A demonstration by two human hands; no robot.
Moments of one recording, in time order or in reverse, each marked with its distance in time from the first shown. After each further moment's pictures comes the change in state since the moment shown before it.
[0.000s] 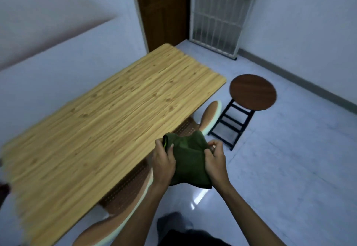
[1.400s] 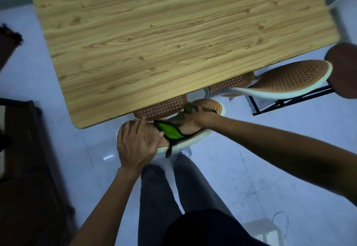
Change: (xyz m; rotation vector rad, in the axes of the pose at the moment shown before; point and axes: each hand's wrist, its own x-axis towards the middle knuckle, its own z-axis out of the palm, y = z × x) left_hand -0.133 -0.300 -0.180 0.702 0.076 -0.254; right_hand -0.043 0.077 0.277 -1.773 -1.311 -0.185
